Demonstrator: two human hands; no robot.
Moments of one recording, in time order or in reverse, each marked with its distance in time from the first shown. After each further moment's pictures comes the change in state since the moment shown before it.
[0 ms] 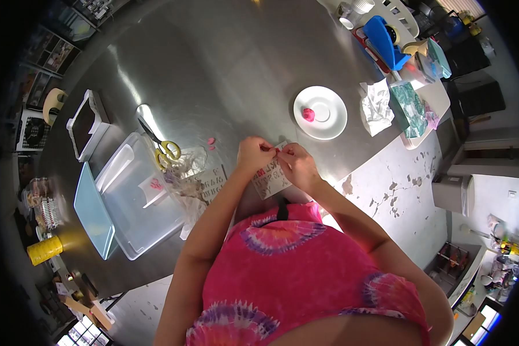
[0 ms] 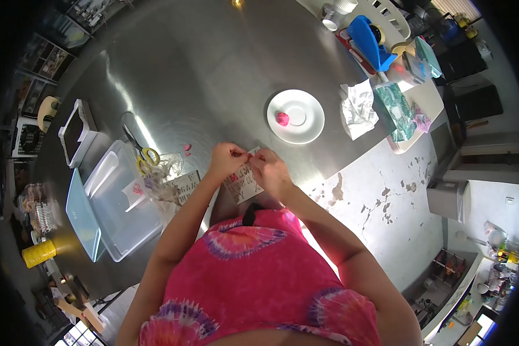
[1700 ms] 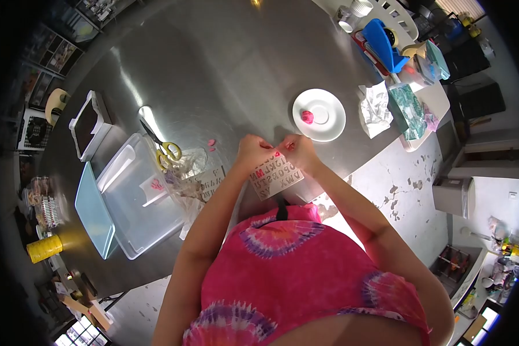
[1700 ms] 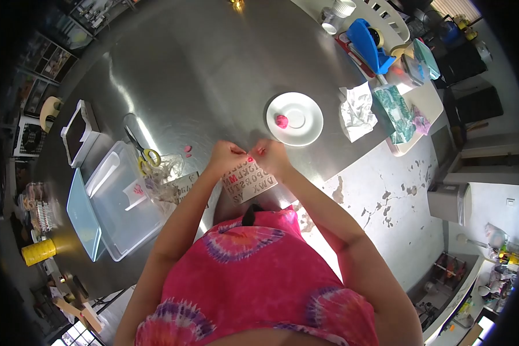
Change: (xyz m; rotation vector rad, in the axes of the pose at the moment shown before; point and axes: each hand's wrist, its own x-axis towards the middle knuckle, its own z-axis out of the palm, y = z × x) left_hand 0.012 0.002 -0.006 0.058 -0.138 -0.088; right_hand 0.036 0.023 0.000 0.258 -0.133 0.419
